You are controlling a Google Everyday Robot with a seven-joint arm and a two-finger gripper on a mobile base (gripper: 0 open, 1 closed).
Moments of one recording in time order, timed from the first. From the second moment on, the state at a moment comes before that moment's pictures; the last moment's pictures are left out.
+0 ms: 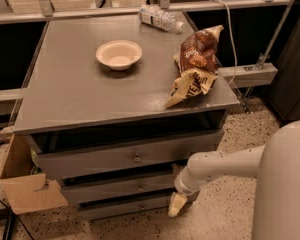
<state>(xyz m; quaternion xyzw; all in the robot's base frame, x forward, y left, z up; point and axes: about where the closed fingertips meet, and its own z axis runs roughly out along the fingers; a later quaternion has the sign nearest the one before) 0.497 -0.092 0.404 -0.64 0.74 0.10 0.17</state>
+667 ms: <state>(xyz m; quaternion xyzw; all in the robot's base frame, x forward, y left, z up) 0.476 -0.097 0.417 -0.63 0.76 0.14 0.11</state>
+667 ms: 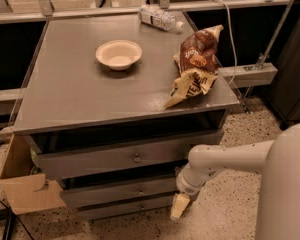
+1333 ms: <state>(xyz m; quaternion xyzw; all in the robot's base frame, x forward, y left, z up) 0.454 -0.101 0.427 -0.63 0.75 0.17 0.07</state>
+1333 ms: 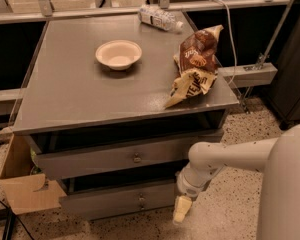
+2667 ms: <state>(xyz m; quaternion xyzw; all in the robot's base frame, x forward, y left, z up) 0.385 -0.115 0.439 -0.62 0.75 0.20 0.02</state>
